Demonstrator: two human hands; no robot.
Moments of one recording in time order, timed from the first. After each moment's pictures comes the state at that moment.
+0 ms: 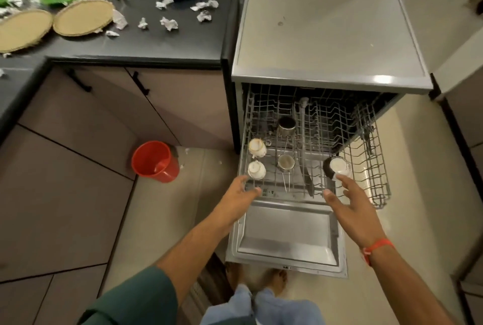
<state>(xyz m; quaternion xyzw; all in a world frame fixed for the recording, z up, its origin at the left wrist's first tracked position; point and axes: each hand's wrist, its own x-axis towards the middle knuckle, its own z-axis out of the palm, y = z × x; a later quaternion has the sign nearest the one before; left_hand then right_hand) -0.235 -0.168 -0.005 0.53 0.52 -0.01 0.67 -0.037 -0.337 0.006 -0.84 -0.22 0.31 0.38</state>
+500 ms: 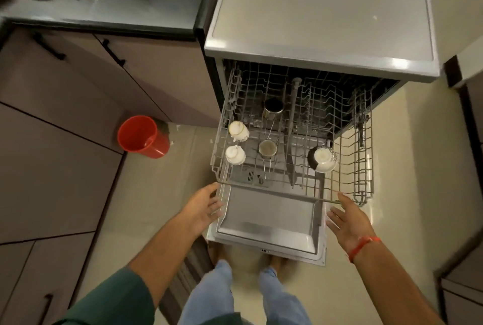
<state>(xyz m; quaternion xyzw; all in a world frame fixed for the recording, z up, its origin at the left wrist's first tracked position) -0.200 -0.197 -0.056 0.22 0.68 0.07 0.70 0.054 -0.366 -0.047 -0.69 0.21 0.49 0.49</state>
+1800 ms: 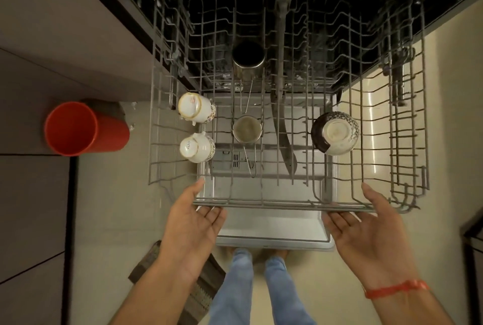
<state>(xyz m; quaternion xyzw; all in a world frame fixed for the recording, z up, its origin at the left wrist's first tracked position) -0.103 -0.157 -0.173 0.04 0.67 0.16 0.72 0.094 -0.326 -0.184 -0.53 0.37 0.45 0.61</state>
